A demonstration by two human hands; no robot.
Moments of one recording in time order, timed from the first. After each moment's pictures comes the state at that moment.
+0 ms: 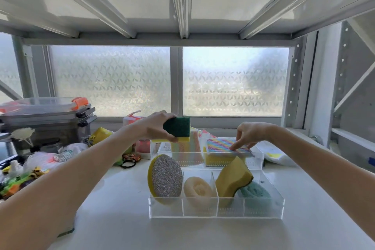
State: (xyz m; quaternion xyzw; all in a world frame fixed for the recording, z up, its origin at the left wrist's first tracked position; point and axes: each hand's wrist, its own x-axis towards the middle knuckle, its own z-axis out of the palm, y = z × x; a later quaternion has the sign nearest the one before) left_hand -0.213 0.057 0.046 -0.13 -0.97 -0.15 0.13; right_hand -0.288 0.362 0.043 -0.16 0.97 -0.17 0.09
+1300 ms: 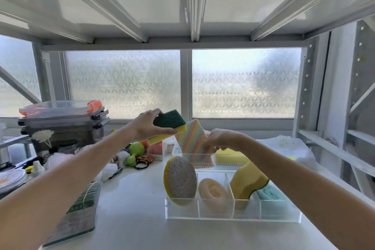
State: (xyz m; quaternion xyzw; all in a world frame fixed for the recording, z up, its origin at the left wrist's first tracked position) left_hand -0.174 0.012 0.050 -0.06 -0.94 -0.27 0.20; right_hand -0.254 0.246 0.025 -0.22 0.91 -0.32 0.12
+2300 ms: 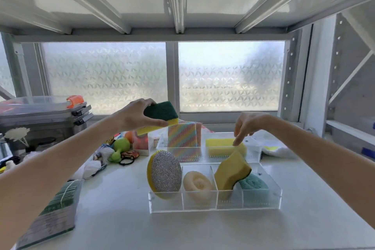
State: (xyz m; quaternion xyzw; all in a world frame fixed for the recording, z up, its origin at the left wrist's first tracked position) left_hand -0.178 0.032 0.065 -0.10 -0.95 -0.22 0.20; right_hand -0.281 0.360 0.055 -0.16 0.98 -0.12 0.07
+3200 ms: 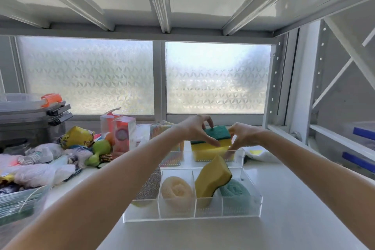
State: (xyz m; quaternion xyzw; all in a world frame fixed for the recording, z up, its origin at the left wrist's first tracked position) left_hand -0.251 0.206 0.037 -0.16 -0.96 -0.24 0.06; right_hand -0.305 0.400 0.019 -0.23 0.96 -0.18 0.03
